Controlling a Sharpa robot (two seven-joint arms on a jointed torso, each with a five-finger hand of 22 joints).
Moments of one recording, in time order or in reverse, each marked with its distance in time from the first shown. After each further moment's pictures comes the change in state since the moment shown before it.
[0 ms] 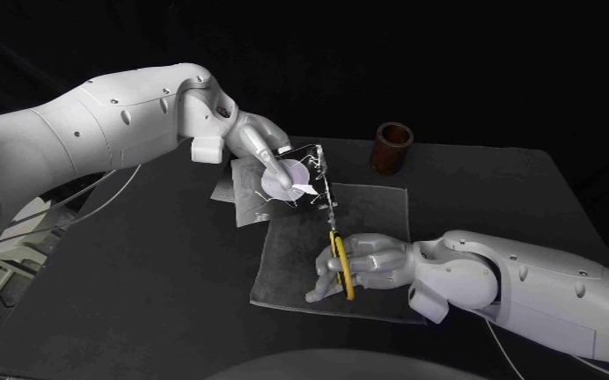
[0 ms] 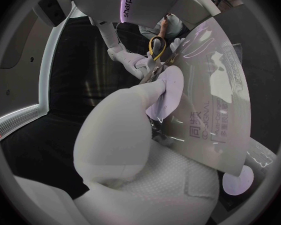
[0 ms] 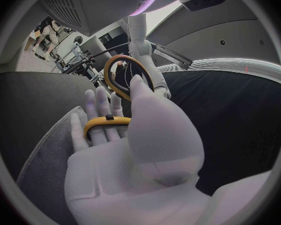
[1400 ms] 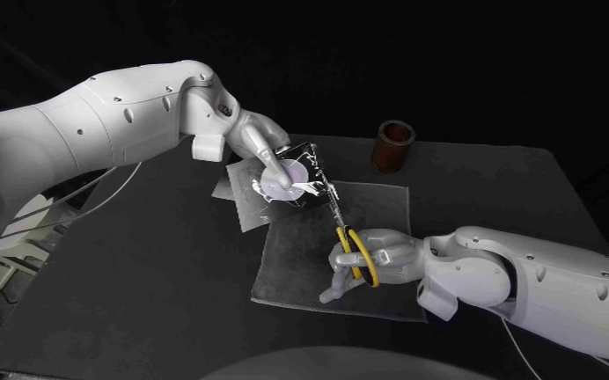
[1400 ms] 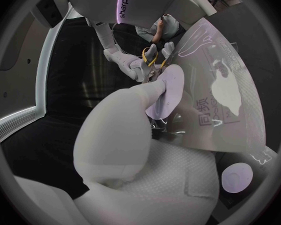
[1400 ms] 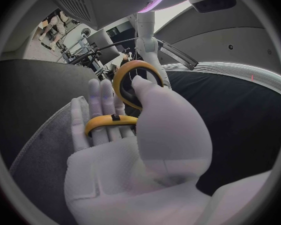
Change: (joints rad) left arm 0.000 0.001 0.000 0.000 -0.032 0.002 -0.007; left_hand -0.006 0.002 0.002 -0.003 0.002 -0.002 -0.001 0.000 0.014 0.005 0.001 -0.003 -0.001 0.002 -0.002 0.000 0.001 0.004 0.000 0.000 0.000 0.001; right arm 0.023 -0.050 0.001 0.039 -0.061 -0.064 -0.017; right_hand -0.106 -0.152 0.272 0.022 -0.007 0.050 -0.006 0.146 0.044 0.171 -0.053 -0.037 0.015 0.200 -0.051 -0.011 0.042 0.023 0.243 -0.014 0.081 0.018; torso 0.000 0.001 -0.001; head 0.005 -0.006
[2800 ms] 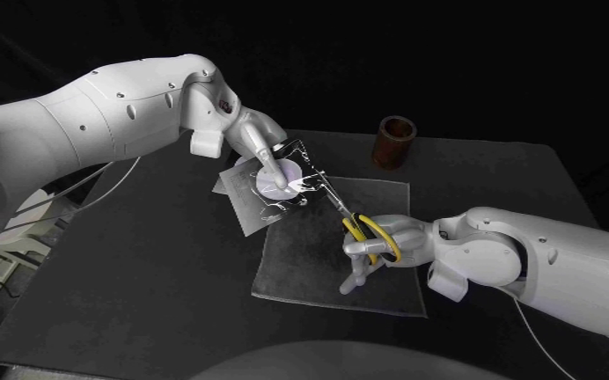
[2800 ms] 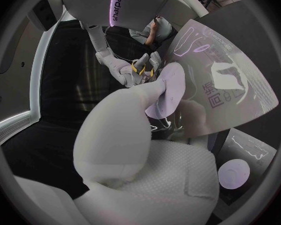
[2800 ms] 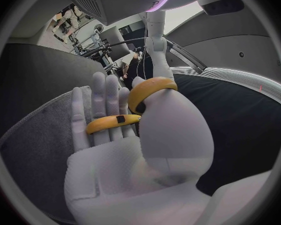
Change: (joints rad) left arm 0.001 0.005 0.000 -0.005 -0.053 0.020 -0.016; left_hand -0.010 0.006 0.007 -0.007 0.000 0.000 0.000 0.000 0.018 0.002 0.003 -0.001 0.001 0.004 -0.003 -0.001 0.003 0.001 0.000 0.000 0.004 0.001; right arm 0.050 -0.014 -0.002 -0.025 -0.058 0.001 -0.062; right_hand -0.048 -0.016 0.094 -0.028 -0.008 0.071 -0.071 0.100 0.057 0.141 -0.066 0.051 0.070 0.174 -0.068 0.039 0.113 0.000 0.235 -0.060 0.065 0.005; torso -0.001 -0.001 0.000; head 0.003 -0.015
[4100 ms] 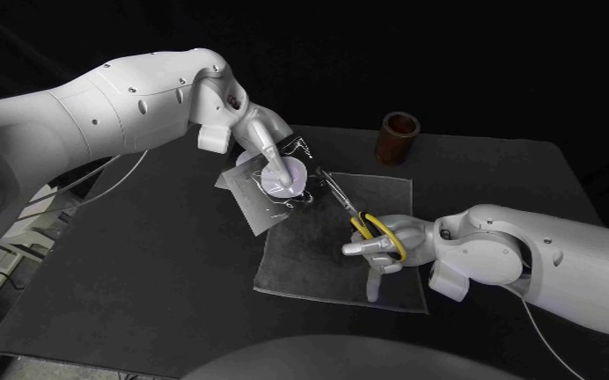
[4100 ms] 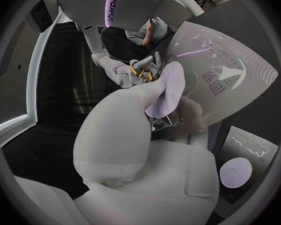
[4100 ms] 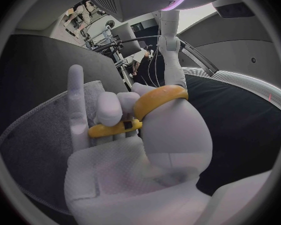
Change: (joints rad) left arm 0.001 0.023 -0.004 -0.009 -0.036 0.001 0.000; left_hand -0.007 0.003 0.007 -0.007 0.000 0.000 0.000 0.002 0.004 0.006 -0.006 0.004 0.003 0.006 0.000 -0.001 0.006 -0.008 0.000 0.000 0.004 0.002; right arm 0.004 -0.007 0.000 0.025 -0.063 -0.070 -0.067; right_hand -0.121 0.127 0.108 -0.011 0.000 0.257 -0.086 0.378 0.532 0.201 -0.098 0.398 0.767 0.280 -0.169 0.572 0.895 -0.003 0.397 -0.054 0.205 0.096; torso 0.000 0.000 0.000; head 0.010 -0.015
